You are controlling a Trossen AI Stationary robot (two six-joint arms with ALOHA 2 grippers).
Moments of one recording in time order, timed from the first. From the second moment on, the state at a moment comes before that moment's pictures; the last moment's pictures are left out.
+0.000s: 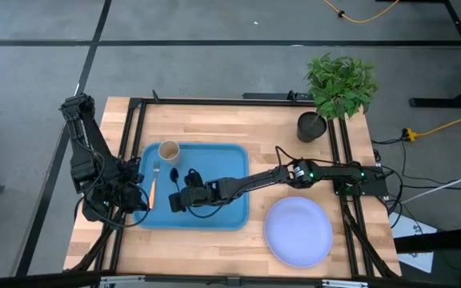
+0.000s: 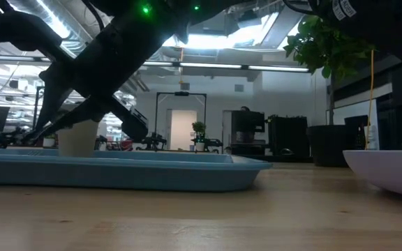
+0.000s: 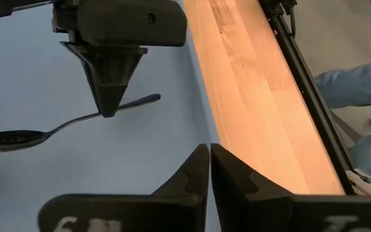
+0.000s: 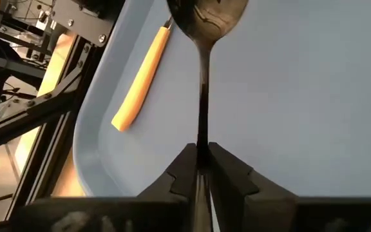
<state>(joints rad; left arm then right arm) -1.16 0.78 0.66 -0.80 -0.56 -0.84 0.21 2.61 2.28 -0.42 0.29 1.27</state>
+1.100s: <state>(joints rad) -1.16 0.78 0.66 -0.80 -0.57 -0.87 0.45 2.48 2.35 -0.65 0.11 0.41</state>
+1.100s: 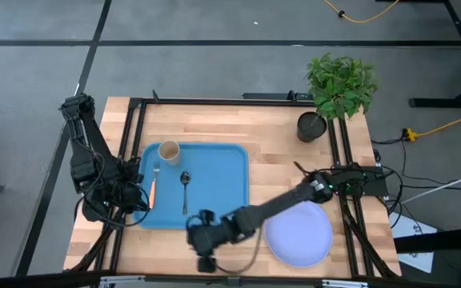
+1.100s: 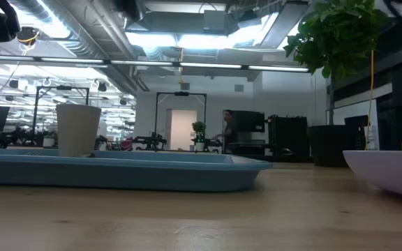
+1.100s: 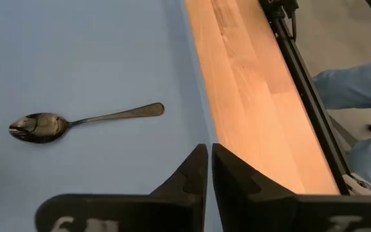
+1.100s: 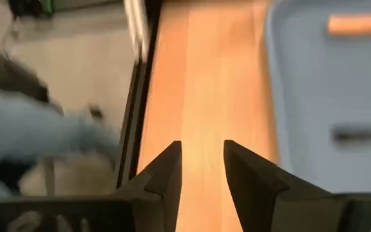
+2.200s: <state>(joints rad) -1.16 0.78 0.66 -0.79 -0.65 -0.99 0.61 2.09 2.34 -1.56 0.72 0.55</state>
